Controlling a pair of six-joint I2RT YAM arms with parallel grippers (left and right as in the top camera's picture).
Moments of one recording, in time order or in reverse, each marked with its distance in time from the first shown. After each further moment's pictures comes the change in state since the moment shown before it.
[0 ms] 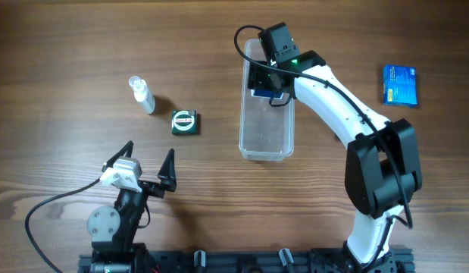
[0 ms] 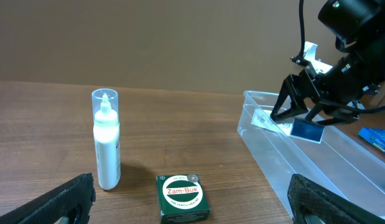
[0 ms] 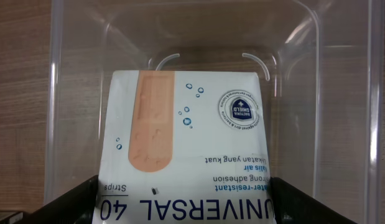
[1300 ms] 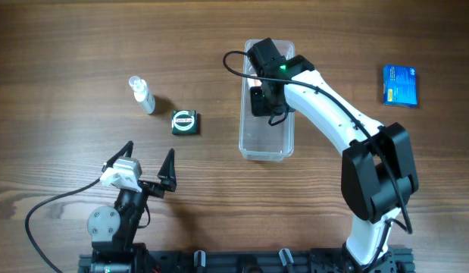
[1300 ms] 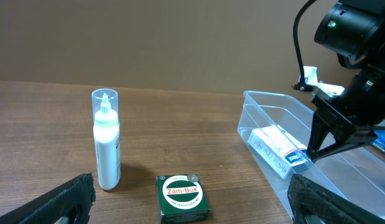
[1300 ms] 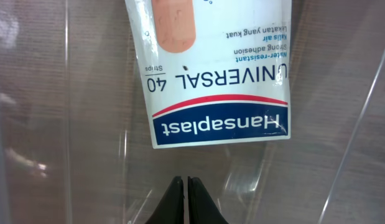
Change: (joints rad) left arm 0.000 0.000 0.000 0.000 0.000 0.000; right arm 0.067 -0.011 -0.001 -0.291 -0.047 -0.061
